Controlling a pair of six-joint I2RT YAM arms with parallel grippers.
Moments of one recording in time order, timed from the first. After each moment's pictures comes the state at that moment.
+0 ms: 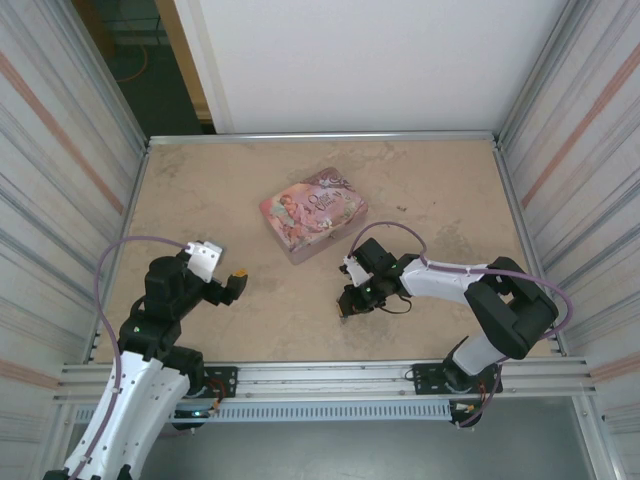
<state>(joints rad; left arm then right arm) -0.24 0.46 0.49 -0.54 0.14 0.21 0.75 1.53 0.69 -0.35 -0.47 0.46</state>
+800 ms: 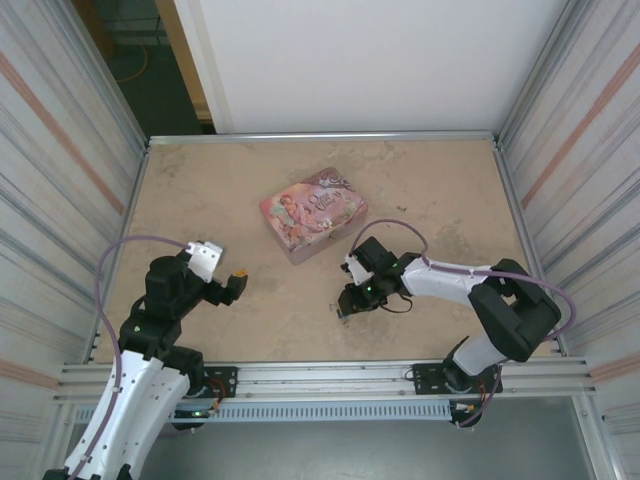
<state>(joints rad) -0.24 0.46 0.49 -0.54 0.14 0.21 0.75 1.51 0.71 -0.39 -0.42 0.46</state>
